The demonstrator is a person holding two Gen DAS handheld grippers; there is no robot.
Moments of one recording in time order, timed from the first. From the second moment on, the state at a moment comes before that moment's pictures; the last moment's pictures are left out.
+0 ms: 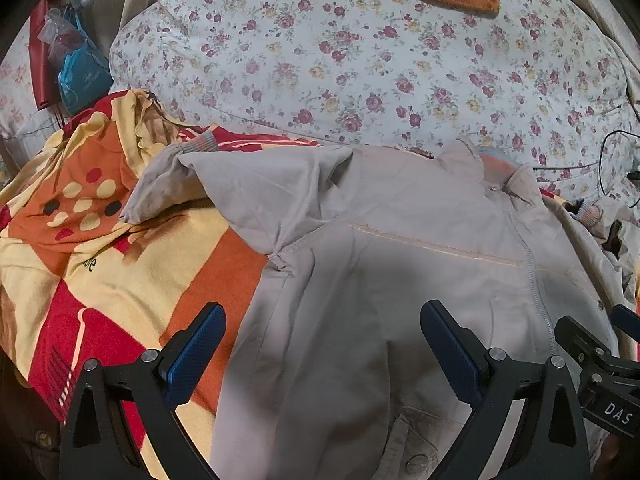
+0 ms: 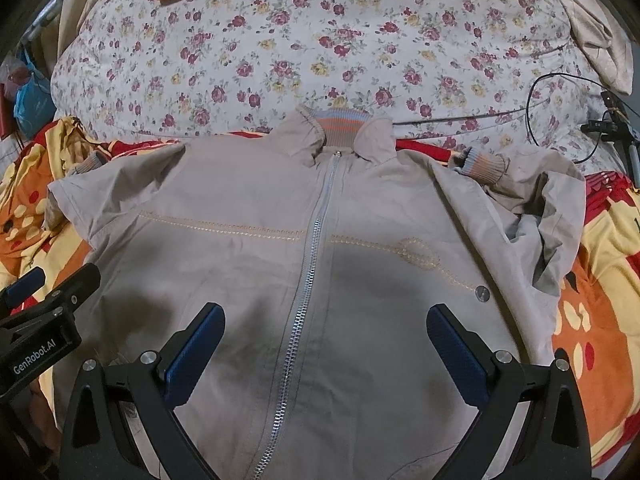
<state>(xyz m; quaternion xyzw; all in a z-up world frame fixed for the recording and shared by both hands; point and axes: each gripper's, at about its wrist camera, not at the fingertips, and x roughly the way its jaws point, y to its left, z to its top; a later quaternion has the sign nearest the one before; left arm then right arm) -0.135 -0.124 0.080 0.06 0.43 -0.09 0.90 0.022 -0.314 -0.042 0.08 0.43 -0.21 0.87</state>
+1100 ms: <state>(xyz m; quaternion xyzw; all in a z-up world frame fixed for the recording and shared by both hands) -0.122 -0.112 0.082 0.05 0.43 -0.08 0.90 0.031 -0.312 -0.045 0.08 0.44 -0.20 0.87</state>
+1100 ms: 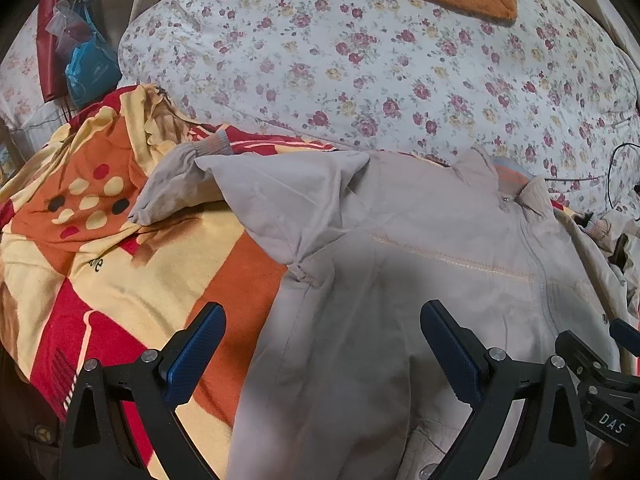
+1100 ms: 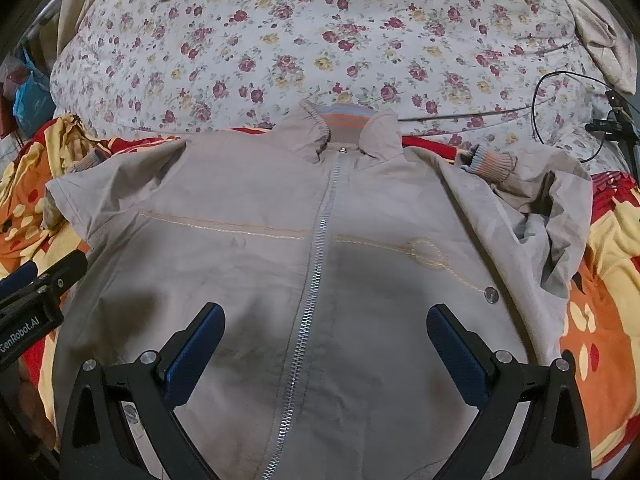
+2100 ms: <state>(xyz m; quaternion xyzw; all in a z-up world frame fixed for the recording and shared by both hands) -0.031 -0.034 0.096 -0.02 0.43 -0.01 0.90 0.051 -0.299 -0.049 0.06 0.45 -0.17 0.87</state>
